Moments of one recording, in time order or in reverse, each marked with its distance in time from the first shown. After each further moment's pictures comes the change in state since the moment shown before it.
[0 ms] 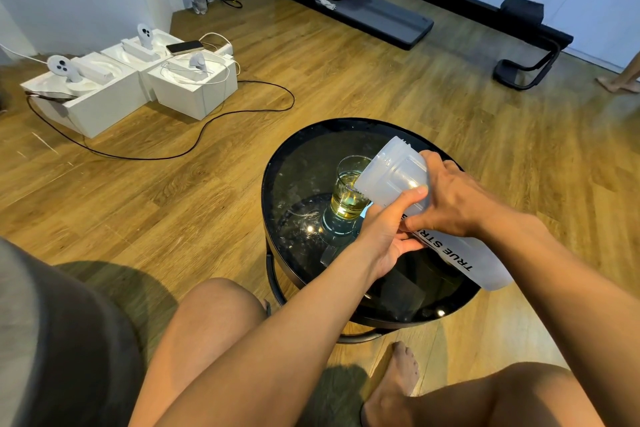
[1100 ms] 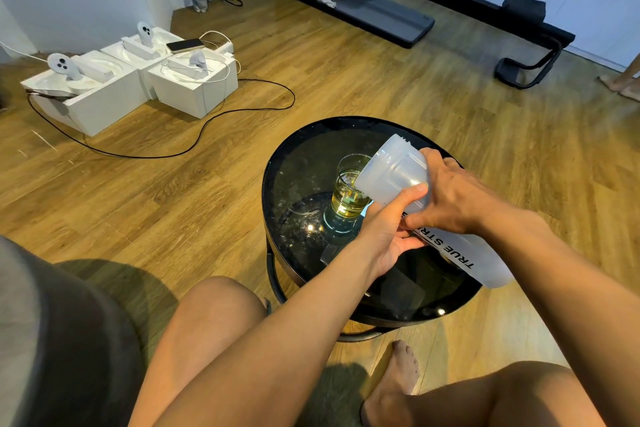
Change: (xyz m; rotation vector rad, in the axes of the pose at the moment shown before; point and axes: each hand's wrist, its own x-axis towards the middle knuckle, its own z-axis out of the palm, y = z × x) left_hand -0.003 0.004 0.002 0.003 0.002 0.000; right_hand 0.001 -0.004 -0.001 -0.028 -0.010 0.000
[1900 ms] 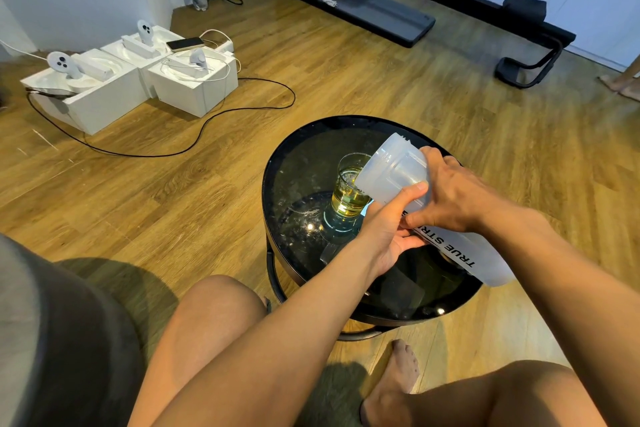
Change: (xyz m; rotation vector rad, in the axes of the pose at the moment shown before) left_hand 0.000 -0.001 0.000 -0.018 -0.004 0.000; right_hand -0.001 -0.002 -0.003 -0.006 -0.011 0.011
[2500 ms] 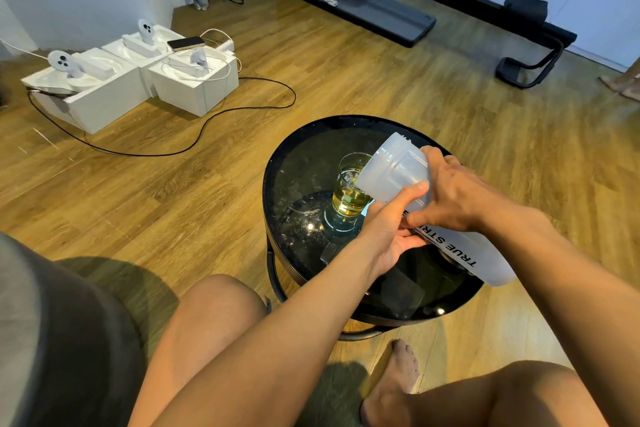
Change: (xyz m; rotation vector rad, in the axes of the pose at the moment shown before) left_hand 0.000 0.001 0.000 -0.002 0.010 -0.006; right_hand -0.001 0.000 -0.001 -0.001 0.001 0.002
